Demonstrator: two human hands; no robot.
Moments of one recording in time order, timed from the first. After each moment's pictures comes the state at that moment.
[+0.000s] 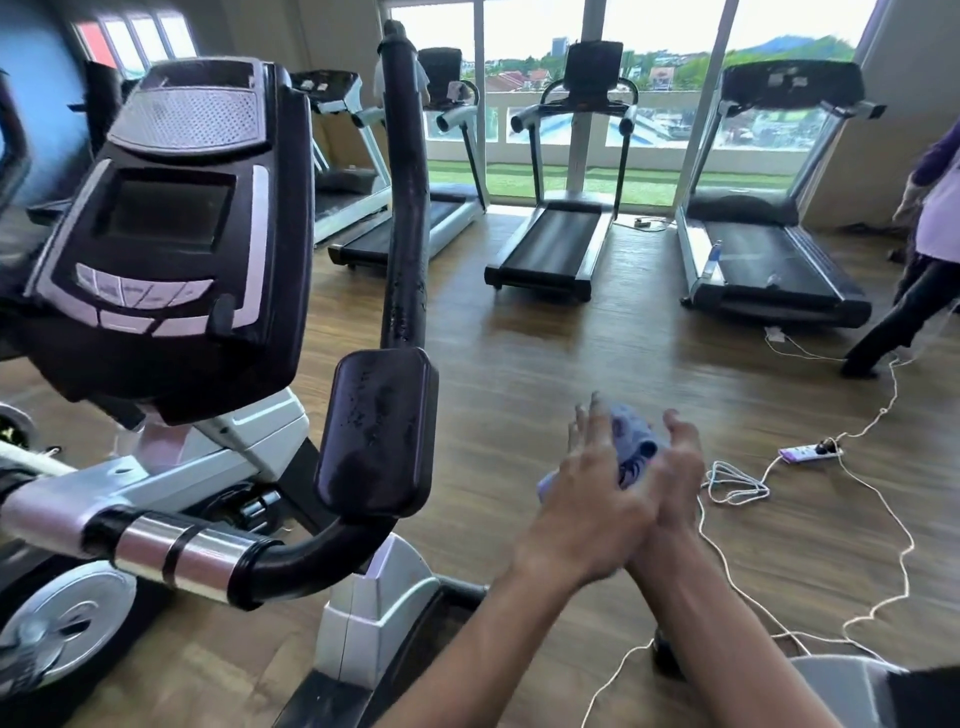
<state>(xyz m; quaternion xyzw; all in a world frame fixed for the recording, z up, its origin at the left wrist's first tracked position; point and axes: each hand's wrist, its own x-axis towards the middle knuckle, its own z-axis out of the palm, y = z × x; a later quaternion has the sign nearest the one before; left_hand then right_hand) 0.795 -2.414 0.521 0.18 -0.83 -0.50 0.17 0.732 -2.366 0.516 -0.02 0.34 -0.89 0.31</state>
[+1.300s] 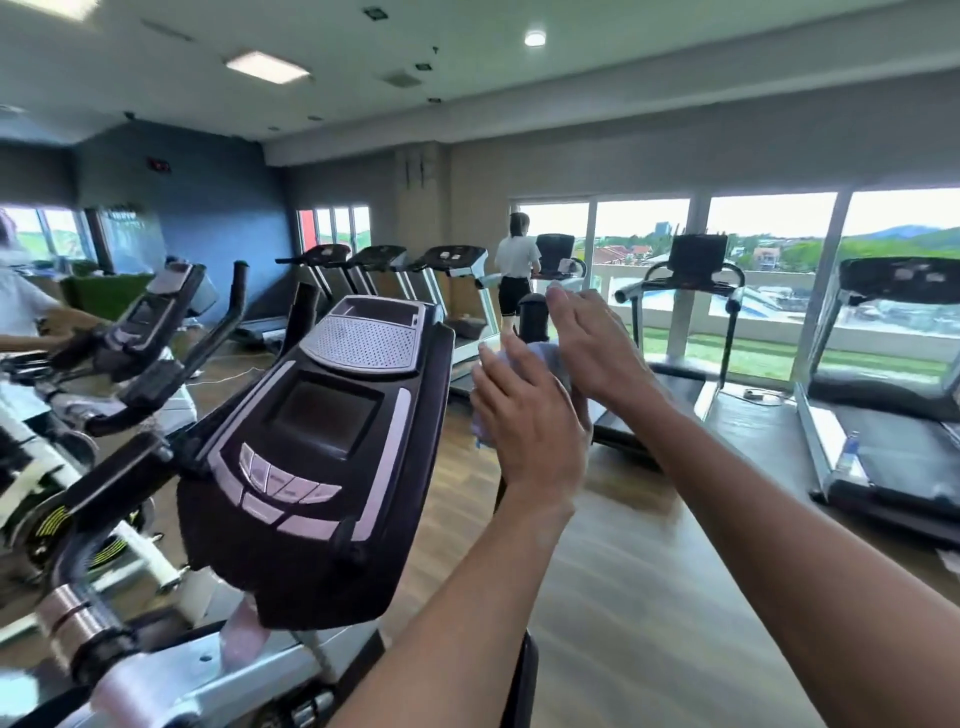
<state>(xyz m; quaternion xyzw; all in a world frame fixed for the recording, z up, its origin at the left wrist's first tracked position) 0.712 -2.614 0.679 0.46 -0.74 0.03 0.48 0.653 -2.583 0.760 -0.56 0.67 -0.48 -0.07</state>
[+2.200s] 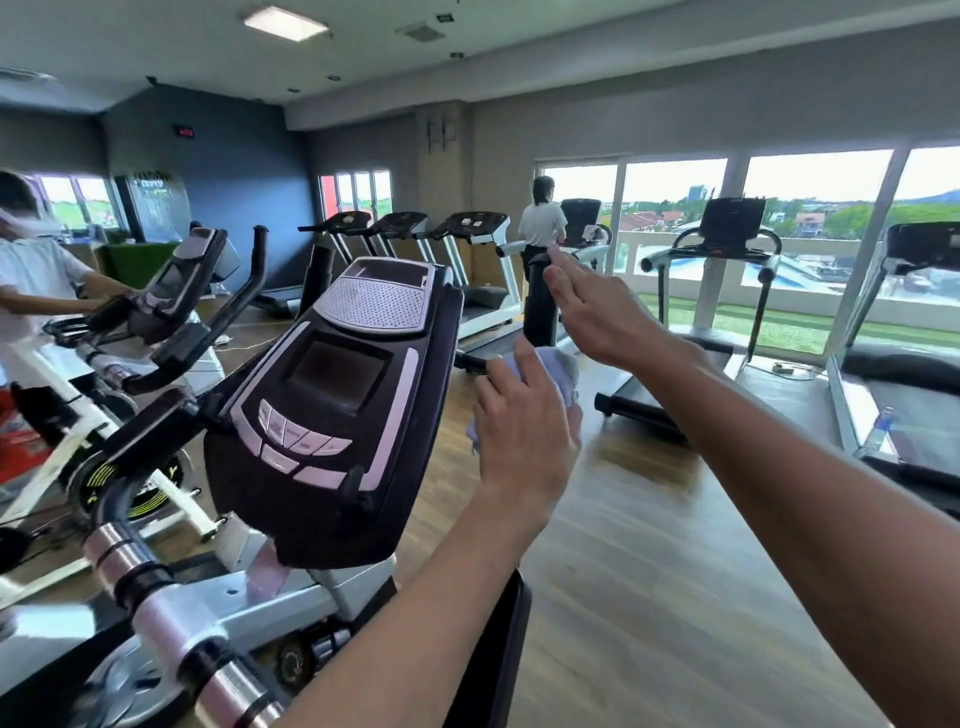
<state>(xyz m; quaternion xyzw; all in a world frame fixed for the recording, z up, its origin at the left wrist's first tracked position) 0.749 -2.595 0.662 0.43 -0.81 0.04 0.39 0.640 -2.585 0.765 -0.60 0.73 -0.34 -0.06</state>
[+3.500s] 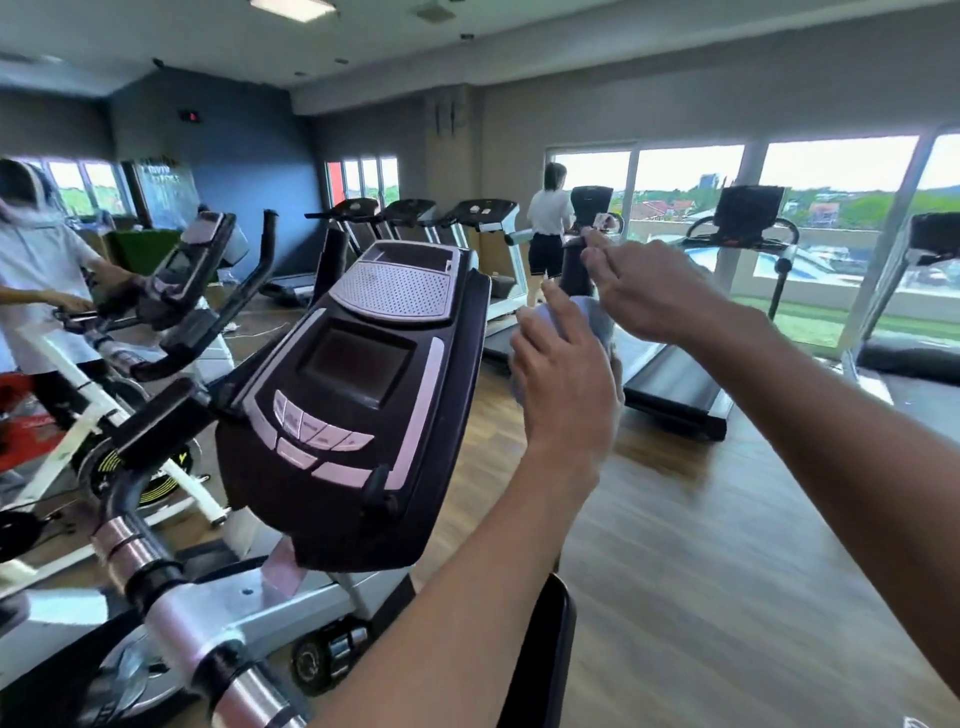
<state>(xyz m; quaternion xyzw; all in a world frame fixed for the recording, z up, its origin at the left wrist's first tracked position) 0.723 -2.618 0.674 0.45 -0.78 0.05 0.43 0.627 -2.600 0.774 -0.56 0.78 -0.22 -0.18</state>
